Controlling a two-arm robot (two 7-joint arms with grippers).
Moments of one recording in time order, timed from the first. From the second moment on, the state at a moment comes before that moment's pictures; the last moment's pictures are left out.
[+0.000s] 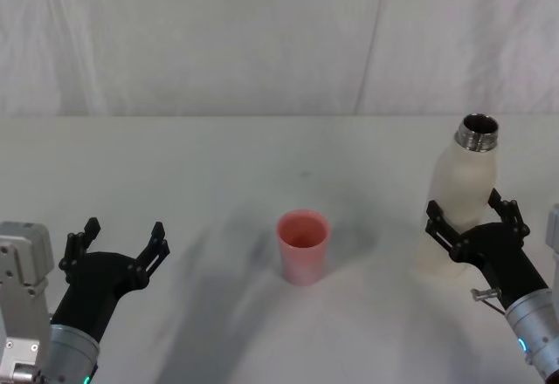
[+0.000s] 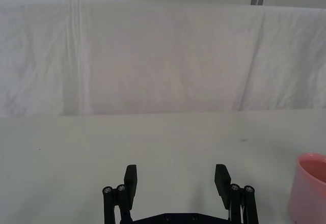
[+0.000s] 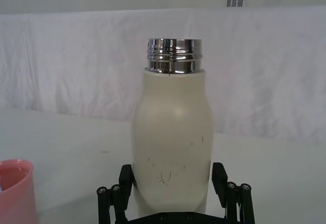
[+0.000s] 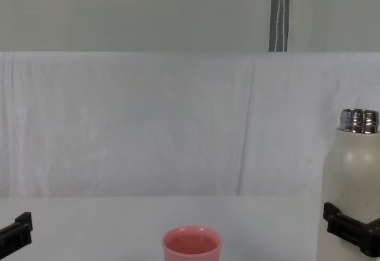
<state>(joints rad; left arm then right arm) 0.27 0.24 0.04 -1.85 -0.25 -0.02 -0.02 -0.01 0.13 -0.14 -1.53 0.13 -0.18 0.18</state>
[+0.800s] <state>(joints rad) 0.27 0.24 0.04 -1.85 -0.25 -0.02 -0.02 -0.04 0.15 -0.14 -1.58 0.11 -0.17 0.18</state>
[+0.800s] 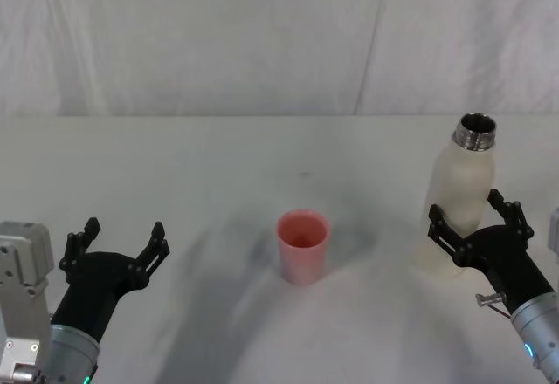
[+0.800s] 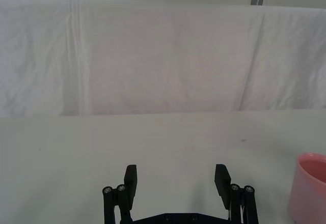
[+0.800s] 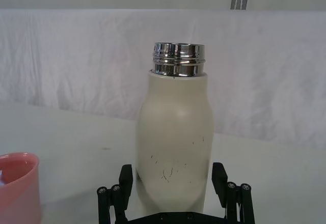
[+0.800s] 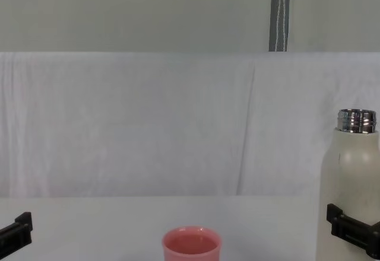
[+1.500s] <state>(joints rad) 0.27 0.24 0.04 -1.85 -0.25 -0.02 -0.02 -0.08 0.16 -0.13 -1.63 0.09 -0.15 0.17</state>
